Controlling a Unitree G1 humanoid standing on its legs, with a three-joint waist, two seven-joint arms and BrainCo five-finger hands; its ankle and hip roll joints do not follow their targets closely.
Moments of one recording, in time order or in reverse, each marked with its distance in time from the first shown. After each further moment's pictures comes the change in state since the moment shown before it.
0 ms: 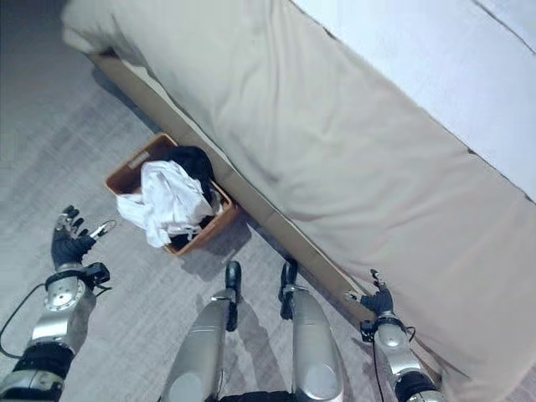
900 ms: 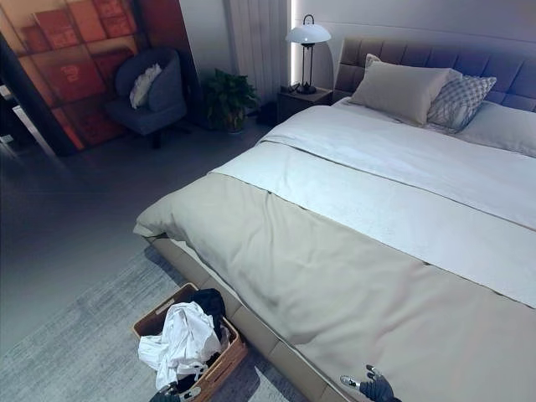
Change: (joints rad) left arm 0.266 -0.352 -0.141 0.486 0.312 0.128 -0.183; right arm 0.184 0.117 -0.061 0.241 0.039 0.079 0.194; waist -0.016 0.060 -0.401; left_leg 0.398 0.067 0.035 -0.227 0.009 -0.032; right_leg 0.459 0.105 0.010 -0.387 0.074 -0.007
